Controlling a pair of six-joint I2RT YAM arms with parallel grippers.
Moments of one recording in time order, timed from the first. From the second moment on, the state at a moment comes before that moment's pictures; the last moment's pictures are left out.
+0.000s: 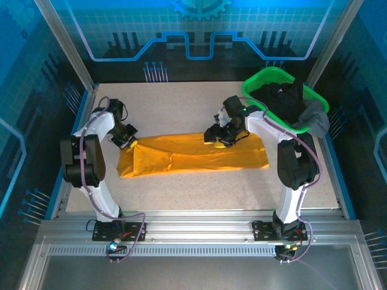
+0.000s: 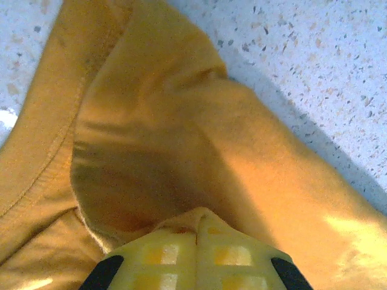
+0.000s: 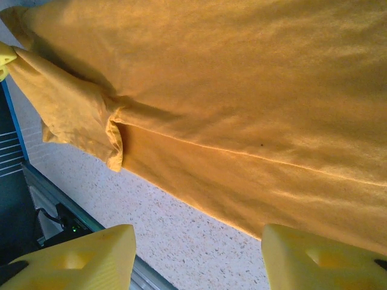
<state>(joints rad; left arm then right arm) 0.12 1.85 1.33 -0.92 0.21 -0.76 0.40 1.86 1.44 -0.83 -0.59 0.45</state>
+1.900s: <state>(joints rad) -0.10 2.31 1.83 -0.79 0.27 -1.13 0.25 1.95 1.29 -1.04 -0.06 0.39</state>
